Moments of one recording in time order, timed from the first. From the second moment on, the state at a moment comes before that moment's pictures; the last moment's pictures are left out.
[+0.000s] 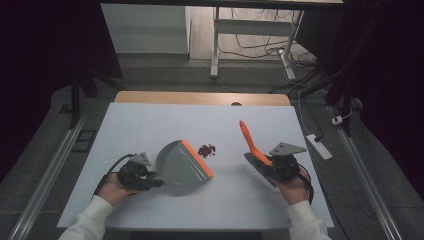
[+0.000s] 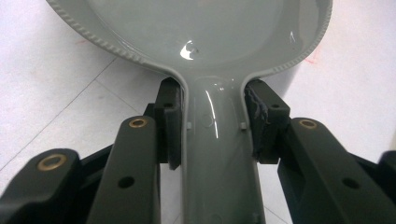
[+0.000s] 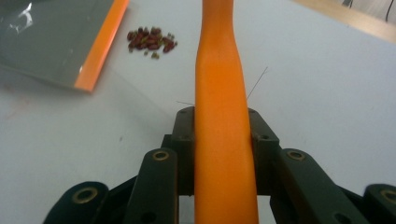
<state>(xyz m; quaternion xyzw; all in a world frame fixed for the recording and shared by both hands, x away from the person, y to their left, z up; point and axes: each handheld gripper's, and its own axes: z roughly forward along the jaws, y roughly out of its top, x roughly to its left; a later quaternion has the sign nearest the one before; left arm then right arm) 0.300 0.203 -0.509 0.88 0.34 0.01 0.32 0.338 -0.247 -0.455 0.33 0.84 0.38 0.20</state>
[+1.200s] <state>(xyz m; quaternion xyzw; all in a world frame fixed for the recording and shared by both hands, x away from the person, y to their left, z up) 0.298 0.204 -0.511 0.88 0.34 0.01 0.33 0.427 -0.149 -0.461 0.30 0.85 0.39 0.19</state>
